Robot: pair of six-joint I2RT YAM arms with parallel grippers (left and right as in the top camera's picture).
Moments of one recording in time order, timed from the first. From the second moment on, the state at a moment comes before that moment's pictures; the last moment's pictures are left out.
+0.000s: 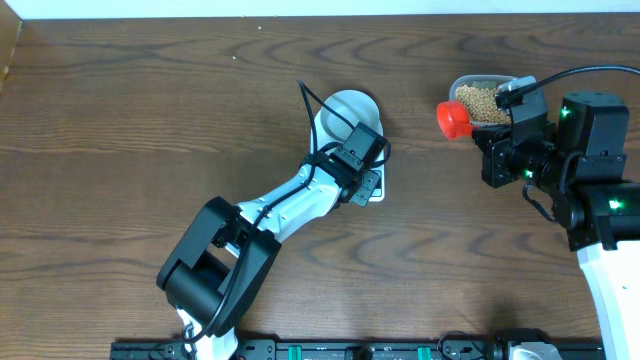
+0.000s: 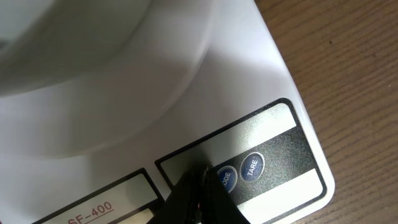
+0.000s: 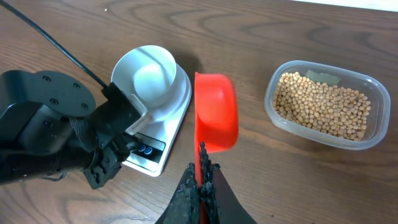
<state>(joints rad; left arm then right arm) -0.68 1.91 1.16 -0.40 -0.06 -0.16 0.05 1.15 1.18 -0.78 -0.36 -0.12</state>
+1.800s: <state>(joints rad) -0.68 1.88 1.11 -0.35 -0.10 -0.16 0.05 1.15 1.18 -0.78 -0.36 -0.12</state>
